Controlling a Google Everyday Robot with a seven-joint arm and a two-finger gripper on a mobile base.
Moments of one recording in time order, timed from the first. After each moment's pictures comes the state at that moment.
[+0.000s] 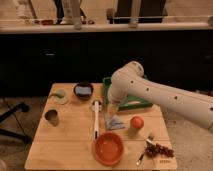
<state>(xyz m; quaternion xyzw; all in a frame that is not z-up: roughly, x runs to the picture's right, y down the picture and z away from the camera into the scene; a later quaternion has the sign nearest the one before) 0.030 0.078 0.730 -0.26 -0.11 0.07 0.96</state>
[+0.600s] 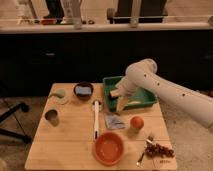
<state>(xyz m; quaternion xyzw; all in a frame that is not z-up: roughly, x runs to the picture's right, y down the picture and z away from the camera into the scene) 0.083 0.043 0.775 -0.23 -0.15 0.05 0.96</state>
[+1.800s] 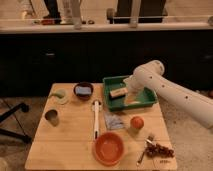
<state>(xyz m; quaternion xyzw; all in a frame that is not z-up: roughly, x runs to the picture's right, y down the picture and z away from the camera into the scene) 0.128 0.015 0.817 -0.16 -0.12 0.04 0.98</state>
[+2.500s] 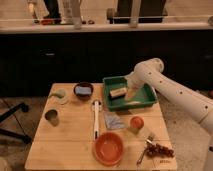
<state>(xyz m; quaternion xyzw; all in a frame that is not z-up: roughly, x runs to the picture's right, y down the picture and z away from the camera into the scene) 0.138 -0.007 0.853 -0.16 -0.12 0.06 0.98</state>
